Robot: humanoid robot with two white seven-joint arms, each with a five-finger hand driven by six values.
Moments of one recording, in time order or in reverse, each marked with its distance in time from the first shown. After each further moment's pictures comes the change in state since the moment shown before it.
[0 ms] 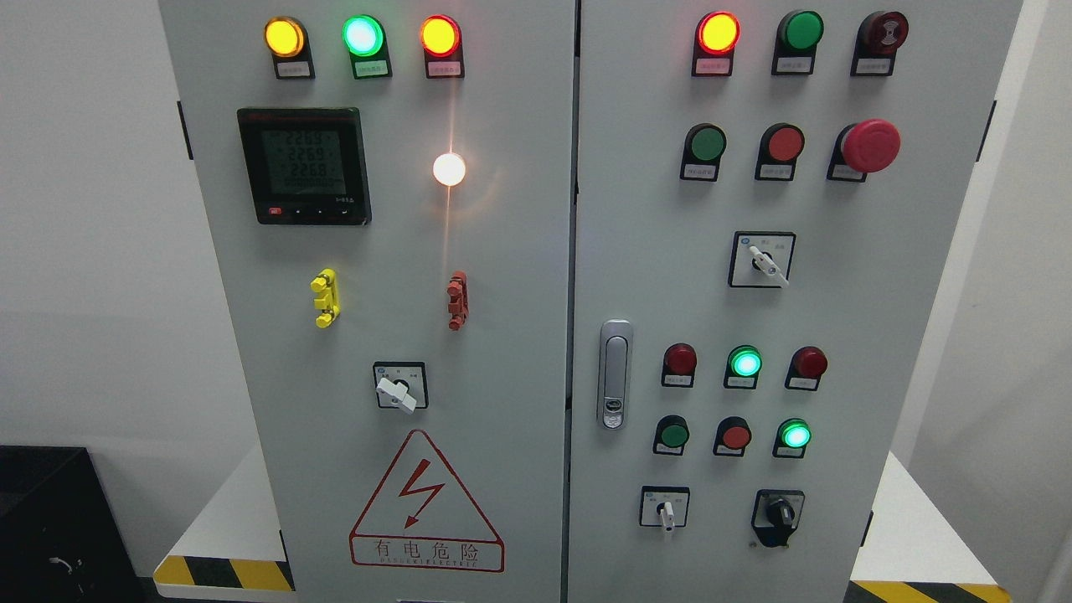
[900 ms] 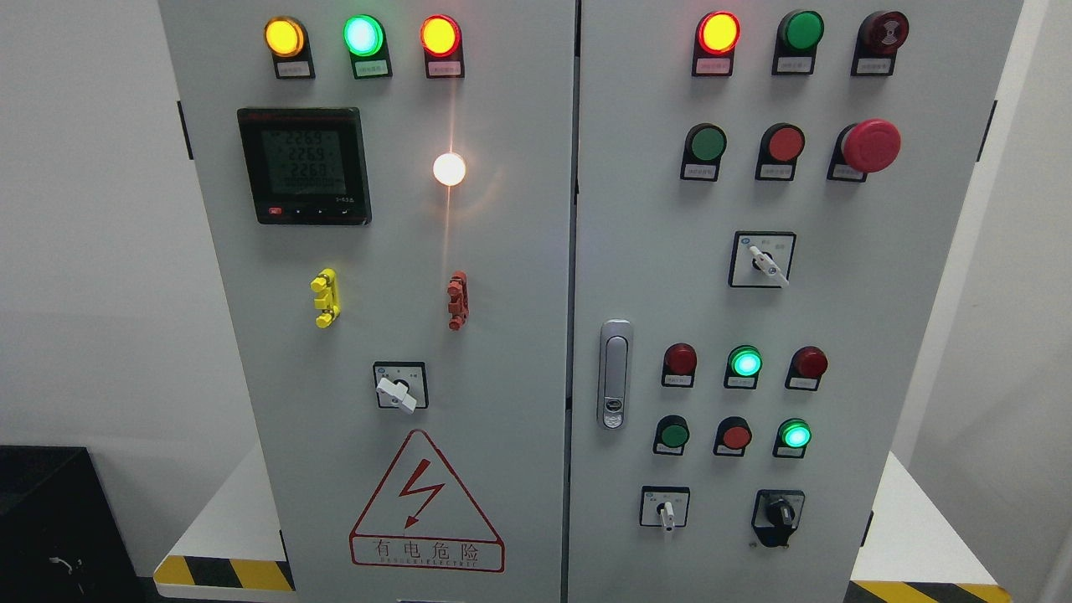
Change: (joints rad) left arm 0.000 0.000 0.000 0.000 0.000 0.000 0.000; right arm -0.050 0.002 0.030 -0.263 0.116 0.160 -0.031
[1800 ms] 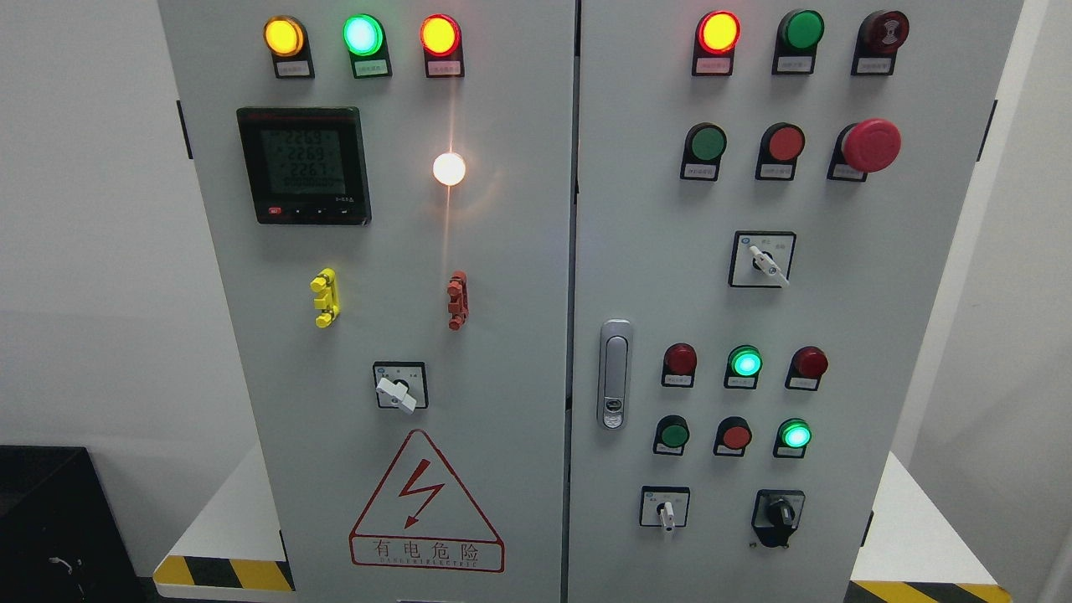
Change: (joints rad) left arm 0.000 0.000 0.000 0.000 0.000 0.000 0.000; right arm -0.142 0.006 0.010 -0.081 0.008 0.068 0.034
